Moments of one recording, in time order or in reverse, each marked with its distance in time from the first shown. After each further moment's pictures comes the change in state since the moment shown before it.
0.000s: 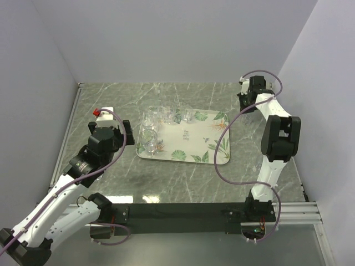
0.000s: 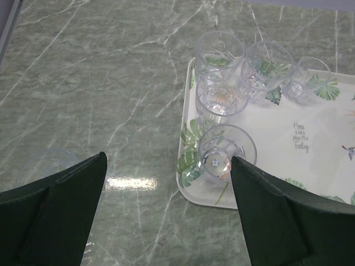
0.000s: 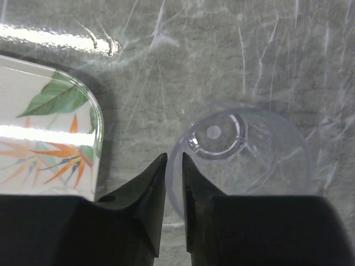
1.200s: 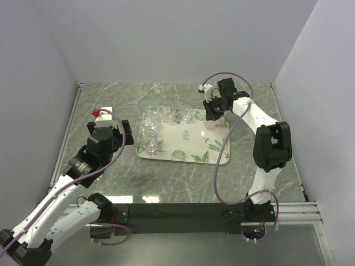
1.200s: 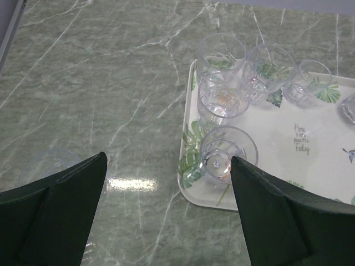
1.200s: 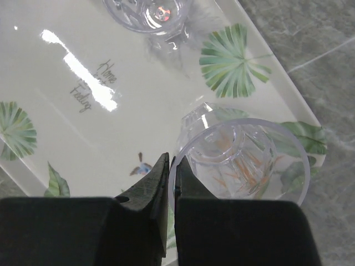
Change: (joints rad) left arm 0.009 -0.006 0.000 0.000 0.000 0.000; right arm 0.314 -0.140 -0.085 -0.060 -0.298 -0.226
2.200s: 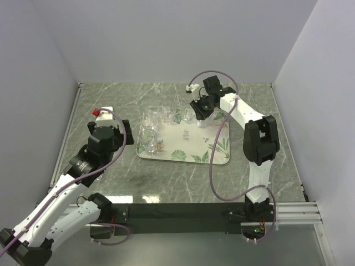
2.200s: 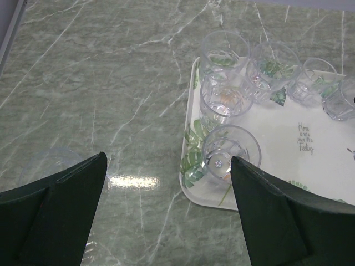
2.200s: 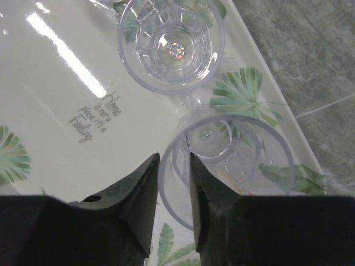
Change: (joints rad) left arm 0.006 0.010 -0.002 0.000 0.000 0.000; right arm 0.110 0.166 0.193 -0.067 0.085 -0.022
